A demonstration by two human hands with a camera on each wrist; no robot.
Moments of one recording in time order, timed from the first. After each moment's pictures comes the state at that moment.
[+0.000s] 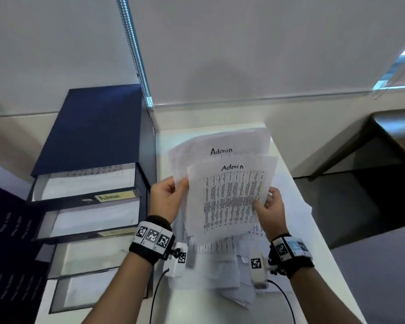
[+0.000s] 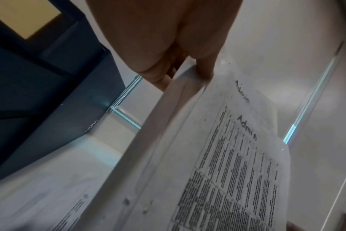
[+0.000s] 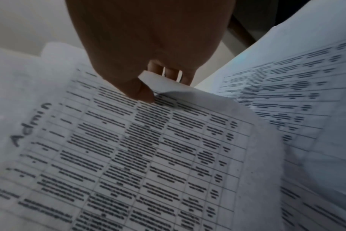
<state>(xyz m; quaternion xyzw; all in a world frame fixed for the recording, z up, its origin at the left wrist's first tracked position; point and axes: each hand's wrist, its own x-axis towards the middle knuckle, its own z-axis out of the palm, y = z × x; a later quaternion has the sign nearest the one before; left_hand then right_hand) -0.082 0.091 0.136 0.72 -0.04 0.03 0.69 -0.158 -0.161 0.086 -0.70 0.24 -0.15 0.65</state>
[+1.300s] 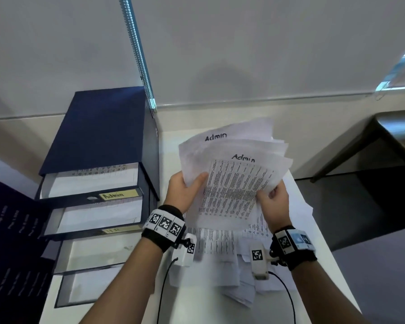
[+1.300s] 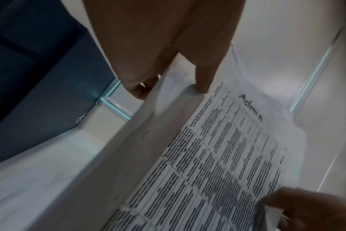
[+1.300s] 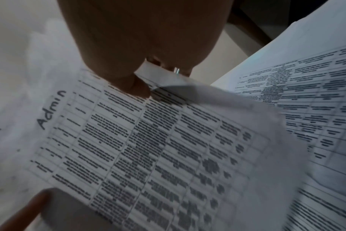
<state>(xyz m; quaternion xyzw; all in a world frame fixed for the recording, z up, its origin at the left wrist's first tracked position) -0.074 0.064 0.148 0.76 -0.05 -0.07 0.64 -0.148 -0.167 0.107 -0.73 0.22 -0.19 0.62</state>
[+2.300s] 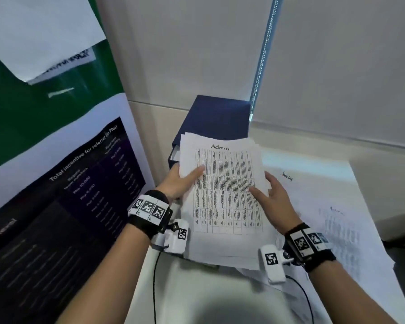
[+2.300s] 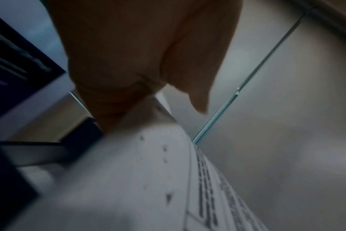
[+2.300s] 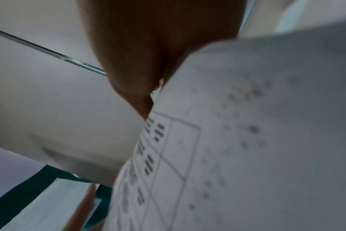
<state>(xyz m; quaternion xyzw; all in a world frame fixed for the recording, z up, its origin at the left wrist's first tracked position) -0.149 0.329 0.218 0.78 0.07 -0.10 0.61 -0.162 0.055 0.199 -0.79 -0.02 0.05 0.61</state>
